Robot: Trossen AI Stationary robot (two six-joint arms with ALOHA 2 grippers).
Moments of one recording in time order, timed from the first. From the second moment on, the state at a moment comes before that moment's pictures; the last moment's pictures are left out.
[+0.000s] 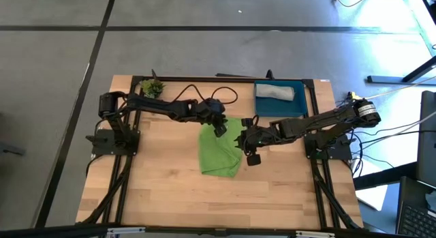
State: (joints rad) left arm 0.18 1.75 1.10 -0.06 -0.11 -0.31; right arm 0.17 1.46 0.99 -0.34 0.19 -0.16
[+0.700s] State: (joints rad) left arm 0.19 1.73 1.10 -0.07 -0.04 -0.26; right arm 0.14 1.46 0.99 -0.35 0.30 -0.01
